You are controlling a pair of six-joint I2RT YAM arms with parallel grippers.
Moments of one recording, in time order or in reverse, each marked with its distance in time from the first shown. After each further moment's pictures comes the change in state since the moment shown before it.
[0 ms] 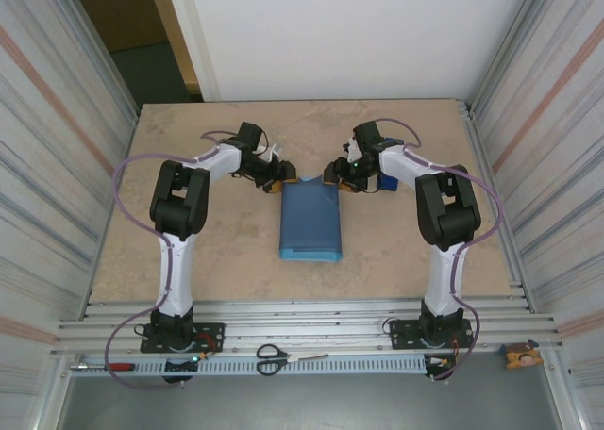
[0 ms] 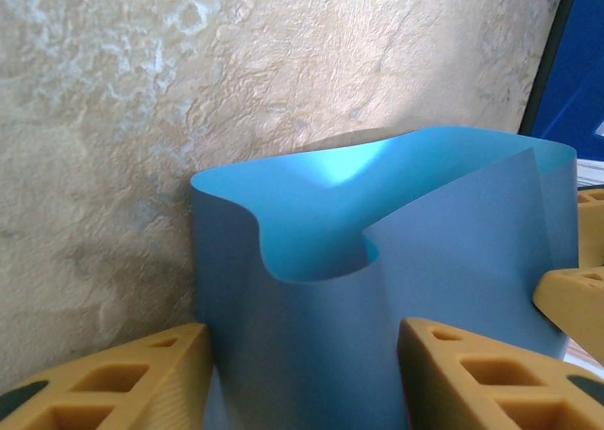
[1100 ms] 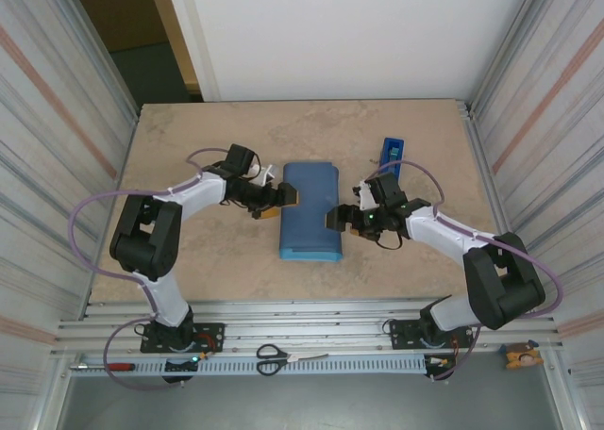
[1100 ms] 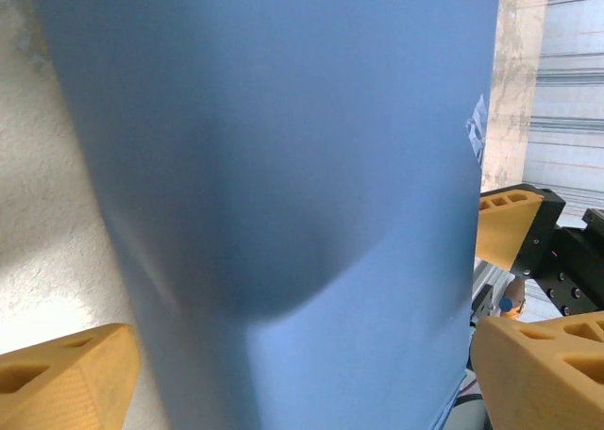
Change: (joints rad) left arm -0.061 -0.445 -0.504 0.140 0.023 0.029; right arm 0.118 -0.620 -0.709 0.243 -0.006 0.079
